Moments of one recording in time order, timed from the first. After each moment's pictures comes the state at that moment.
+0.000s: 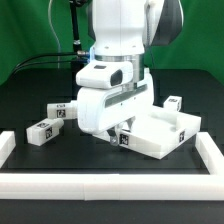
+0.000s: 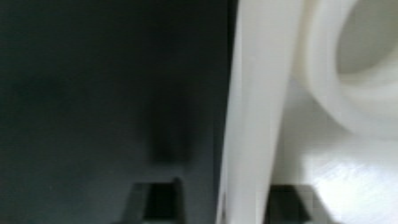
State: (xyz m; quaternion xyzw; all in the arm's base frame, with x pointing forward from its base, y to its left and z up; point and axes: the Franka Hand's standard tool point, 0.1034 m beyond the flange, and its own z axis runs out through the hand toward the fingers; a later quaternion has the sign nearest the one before) arm 0.512 -0.003 0.007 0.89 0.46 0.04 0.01
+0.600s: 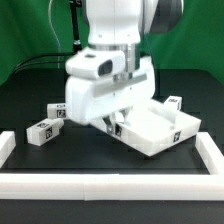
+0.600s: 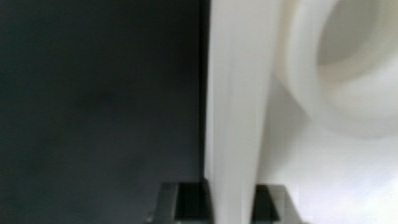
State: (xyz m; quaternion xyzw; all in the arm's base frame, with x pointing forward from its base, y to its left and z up) arm 0.521 -0.015 0.055 0.94 0.35 0.01 0.00
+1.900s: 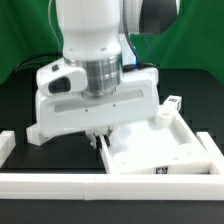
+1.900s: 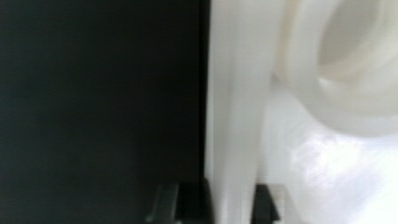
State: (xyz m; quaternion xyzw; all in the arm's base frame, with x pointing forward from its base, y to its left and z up) arm 0.578 -0.037 0.018 1.00 0.08 -0.04 -0.05
